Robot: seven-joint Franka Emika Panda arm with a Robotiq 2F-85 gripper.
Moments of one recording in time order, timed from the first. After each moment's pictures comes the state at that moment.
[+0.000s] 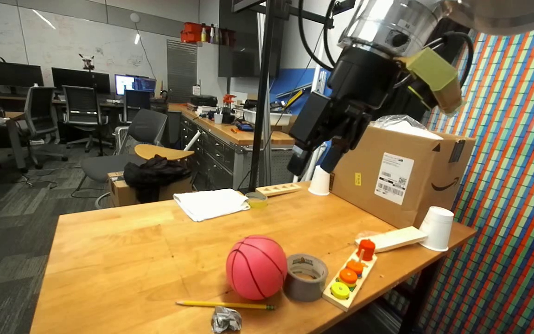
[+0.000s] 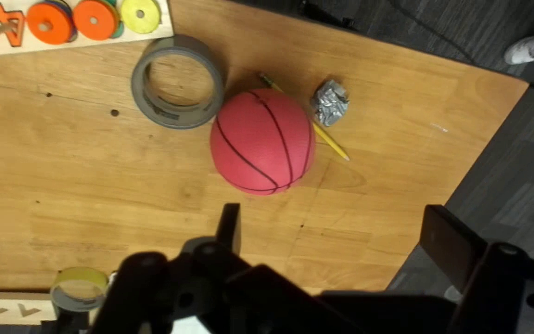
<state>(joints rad) 0.22 -0.68 0.16 -2.52 0.22 2.14 -0.01</state>
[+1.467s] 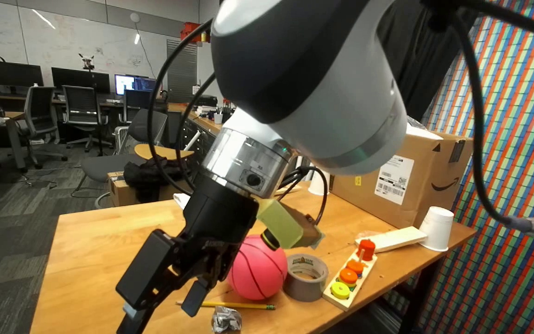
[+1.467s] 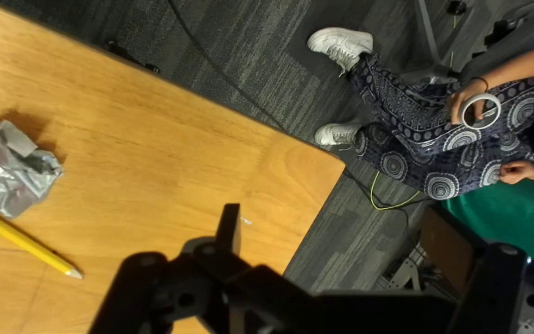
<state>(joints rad) 0.47 -0.15 0.25 -2.44 0.78 2.42 -0.40</state>
